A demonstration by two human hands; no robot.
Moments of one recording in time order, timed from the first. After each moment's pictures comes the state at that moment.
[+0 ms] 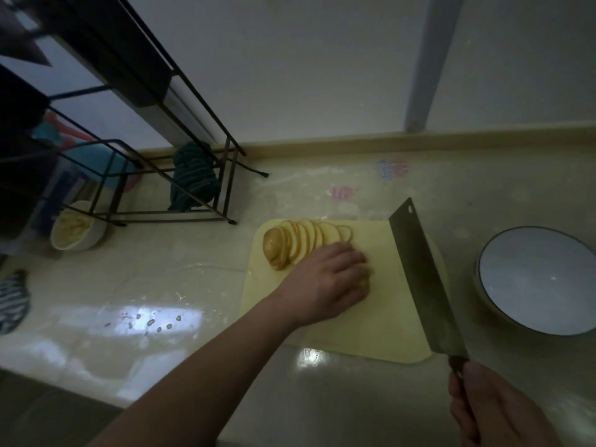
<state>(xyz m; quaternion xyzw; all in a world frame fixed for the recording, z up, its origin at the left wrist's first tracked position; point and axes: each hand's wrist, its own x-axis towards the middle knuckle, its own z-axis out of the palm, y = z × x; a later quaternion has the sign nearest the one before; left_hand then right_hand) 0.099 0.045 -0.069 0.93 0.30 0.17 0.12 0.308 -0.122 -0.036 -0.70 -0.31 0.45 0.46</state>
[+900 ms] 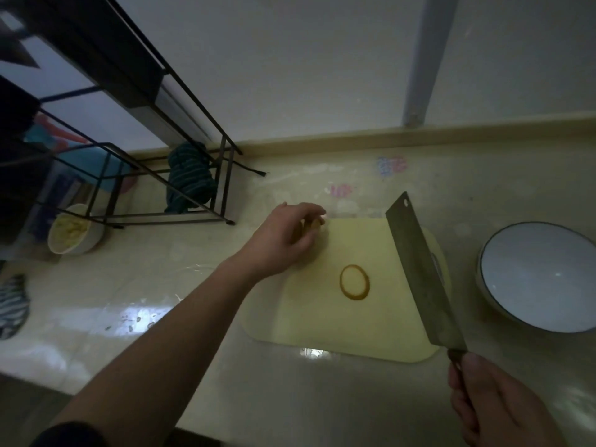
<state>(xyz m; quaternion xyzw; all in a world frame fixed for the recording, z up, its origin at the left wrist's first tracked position) 0.068 0.096 -0.018 0.81 0.51 0.10 0.28 0.310 -0.117 0.003 -0.73 -0.28 0.51 0.35</state>
